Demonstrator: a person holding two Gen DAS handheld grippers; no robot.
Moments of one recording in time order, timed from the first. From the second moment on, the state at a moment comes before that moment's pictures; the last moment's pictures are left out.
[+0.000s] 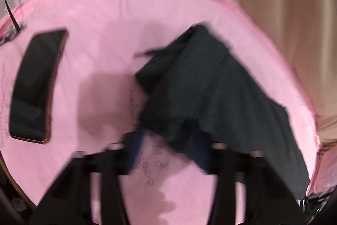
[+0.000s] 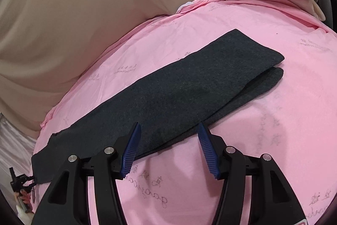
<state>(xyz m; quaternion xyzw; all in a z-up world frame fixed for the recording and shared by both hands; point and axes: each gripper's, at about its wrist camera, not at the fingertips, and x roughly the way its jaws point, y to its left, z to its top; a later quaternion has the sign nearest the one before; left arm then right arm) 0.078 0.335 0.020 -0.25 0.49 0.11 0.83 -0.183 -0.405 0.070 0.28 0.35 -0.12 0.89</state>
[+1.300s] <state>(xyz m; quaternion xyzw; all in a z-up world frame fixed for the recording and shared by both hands) 0.178 0.276 0.030 -0.10 0.49 0.19 0.84 -0.168 -0.492 0.115 0.21 0.35 -0.20 0.89</state>
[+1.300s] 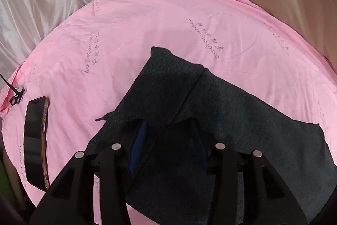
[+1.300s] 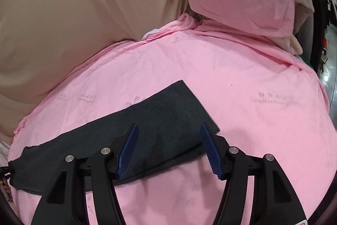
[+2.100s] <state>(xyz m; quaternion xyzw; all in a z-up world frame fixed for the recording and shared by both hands) 0.145 0.172 0.059 -0.07 0.45 0.15 0.88 -0.186 -0.513 0.073 0.22 0.41 -0.19 0.86</state>
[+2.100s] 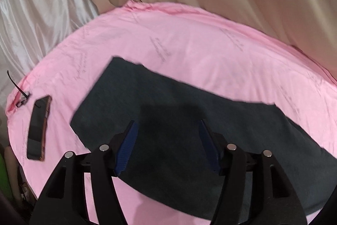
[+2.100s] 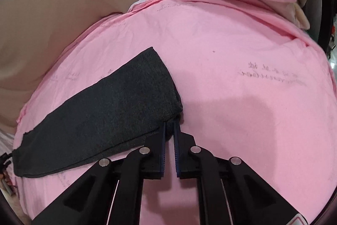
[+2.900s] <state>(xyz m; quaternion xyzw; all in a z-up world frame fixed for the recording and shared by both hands) 0.105 0.136 0.009 -0.07 0.46 0.10 0.88 -0.206 -0.523 0.056 0.42 0.33 -0.13 0.83</state>
